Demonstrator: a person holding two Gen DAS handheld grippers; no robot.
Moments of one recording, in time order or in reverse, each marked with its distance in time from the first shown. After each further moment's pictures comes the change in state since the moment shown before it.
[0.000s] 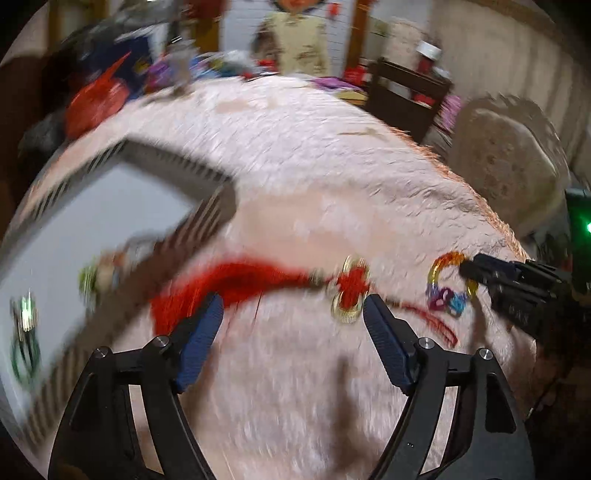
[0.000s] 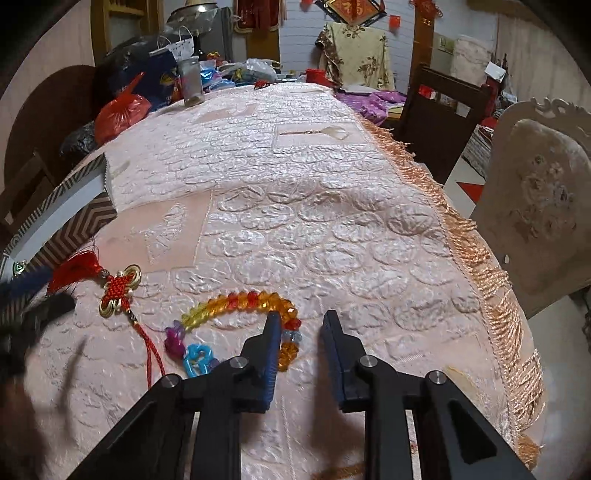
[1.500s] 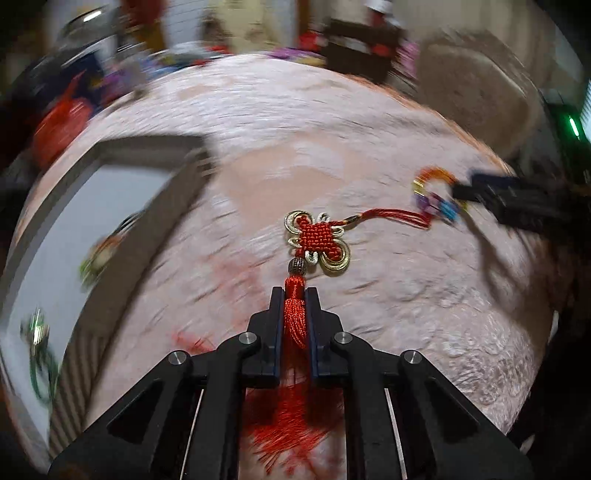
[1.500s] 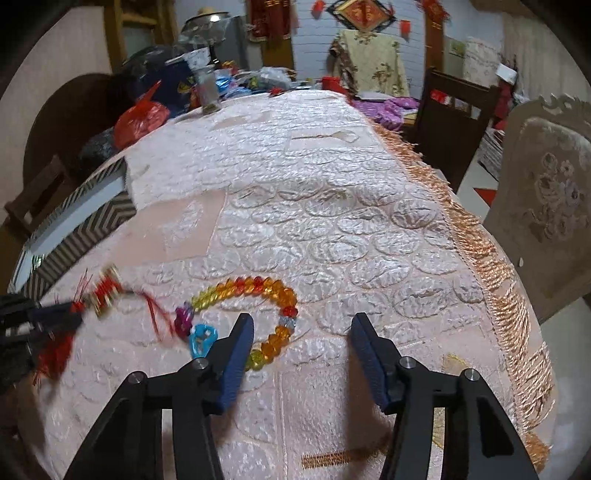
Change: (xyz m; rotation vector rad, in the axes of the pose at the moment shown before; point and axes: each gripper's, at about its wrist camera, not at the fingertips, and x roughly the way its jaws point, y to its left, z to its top) left arm -0.013 0.013 -0.042 0.121 0.091 -0.009; right arm -0.004 -0.008 -0.016 -0.030 -0.029 0.085
